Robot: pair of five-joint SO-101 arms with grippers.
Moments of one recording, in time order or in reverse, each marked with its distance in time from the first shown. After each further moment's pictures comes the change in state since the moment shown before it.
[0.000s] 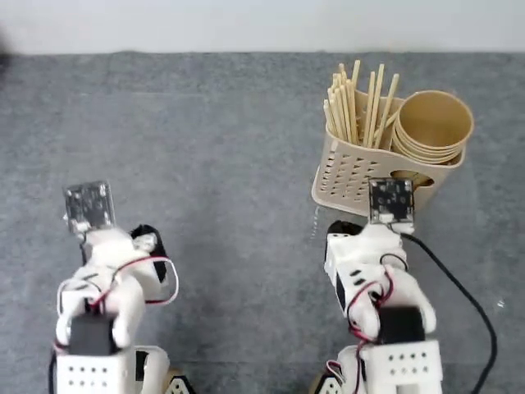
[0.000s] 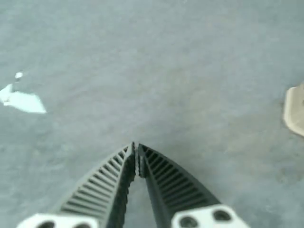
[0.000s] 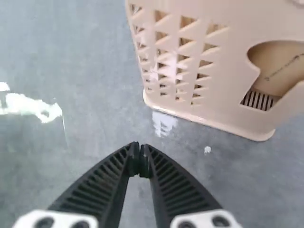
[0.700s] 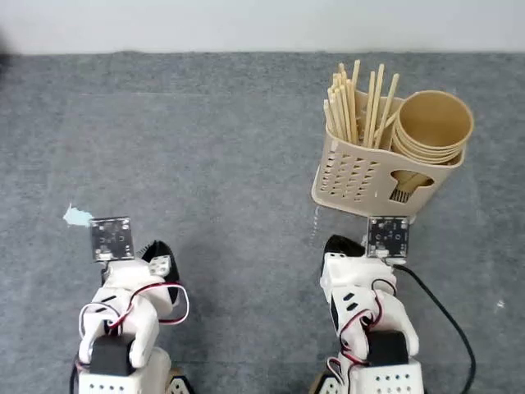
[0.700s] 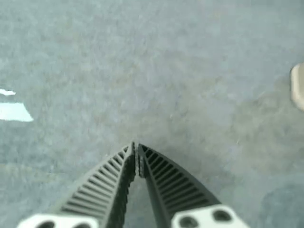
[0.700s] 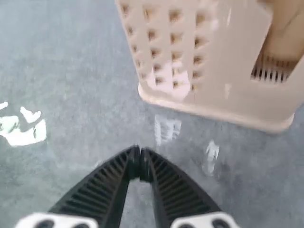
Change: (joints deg) left arm 1.6 -21.2 21.7 -1.0 -4.2; right arm 0.2 -23.1 23.0 -2.5 0.1
